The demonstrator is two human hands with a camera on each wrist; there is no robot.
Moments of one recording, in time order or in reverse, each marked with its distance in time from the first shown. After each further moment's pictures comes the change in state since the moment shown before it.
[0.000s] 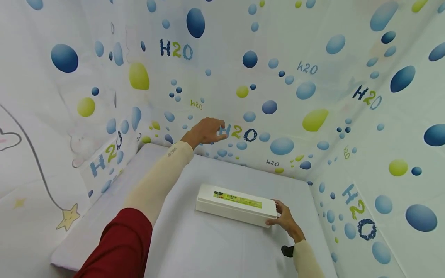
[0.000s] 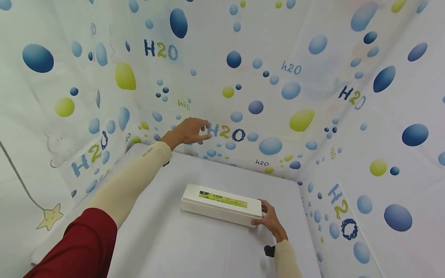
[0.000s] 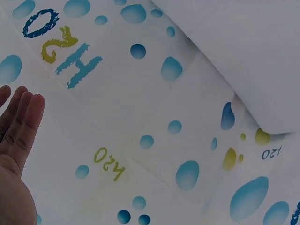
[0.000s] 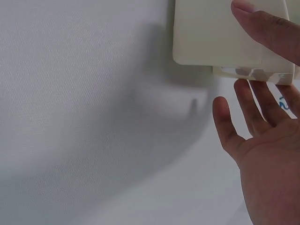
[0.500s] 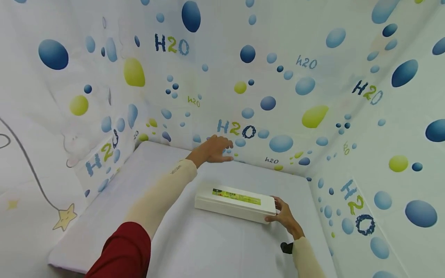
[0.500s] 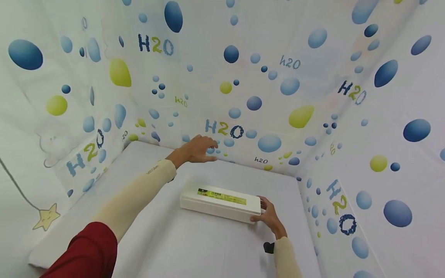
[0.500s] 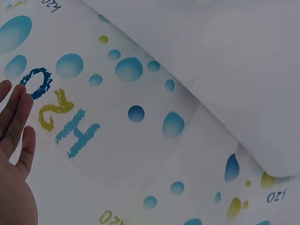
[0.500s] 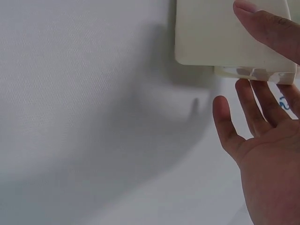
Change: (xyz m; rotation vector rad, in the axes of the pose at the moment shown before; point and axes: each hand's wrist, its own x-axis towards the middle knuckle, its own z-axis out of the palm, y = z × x) left_hand -0.009 0.026 0.074 0.039 -0.084 0.124; right_hand 0.003 0.002 -0.002 0.001 0.007 0.000
